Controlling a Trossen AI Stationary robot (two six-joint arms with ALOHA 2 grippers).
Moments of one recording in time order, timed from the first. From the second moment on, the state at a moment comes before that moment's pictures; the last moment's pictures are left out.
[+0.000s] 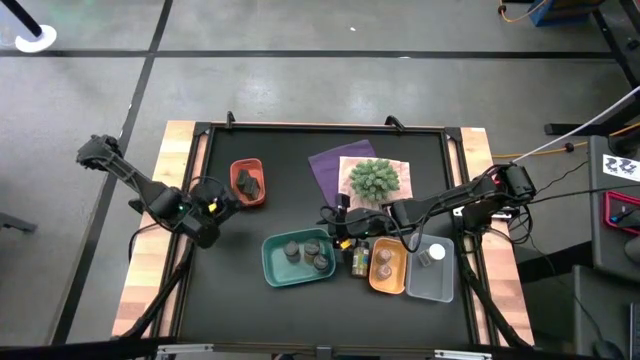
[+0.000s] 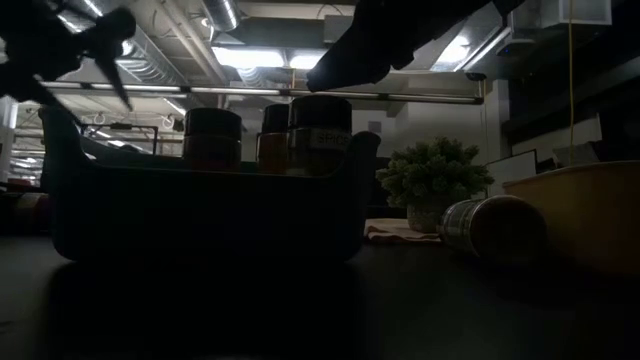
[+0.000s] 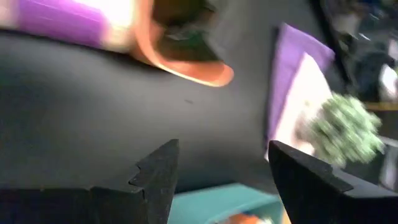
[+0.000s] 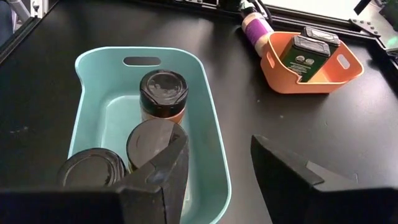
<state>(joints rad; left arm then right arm) -0.57 0.86 0.68 -1.05 -0.74 -2.58 0.23 1.66 1.11 -0.01 0.22 -0.04</state>
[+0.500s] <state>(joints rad) -0.47 0.89 0.68 -1.14 -0.70 -2.51 0.23 1.66 1.11 -0.03 0.22 -0.04</state>
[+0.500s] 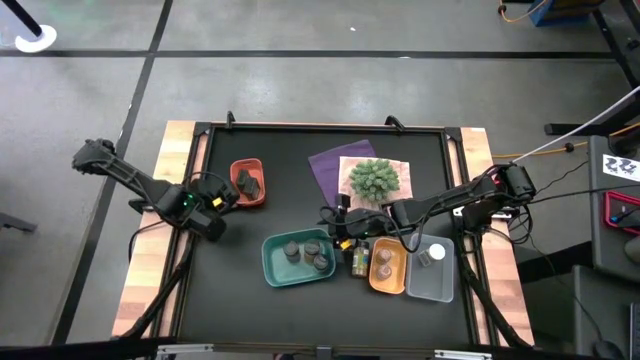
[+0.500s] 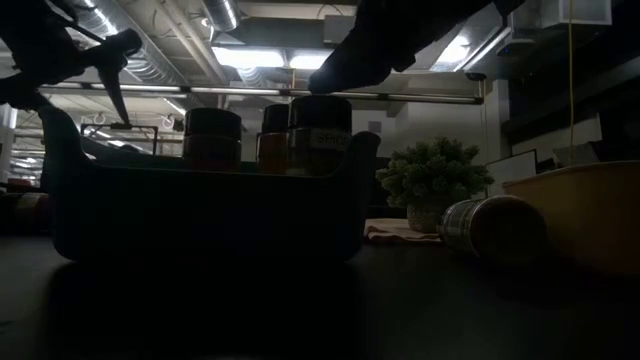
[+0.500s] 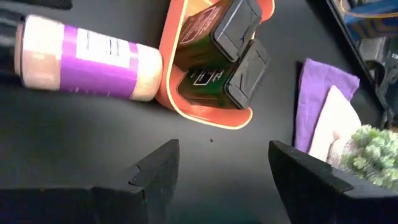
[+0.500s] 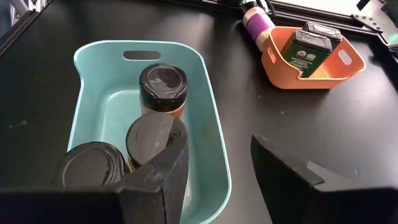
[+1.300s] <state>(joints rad) -0.37 0.97 0.68 -1.34 -0.54 -2.90 0.23 1.66 1.11 -0.03 0.22 -0.04</state>
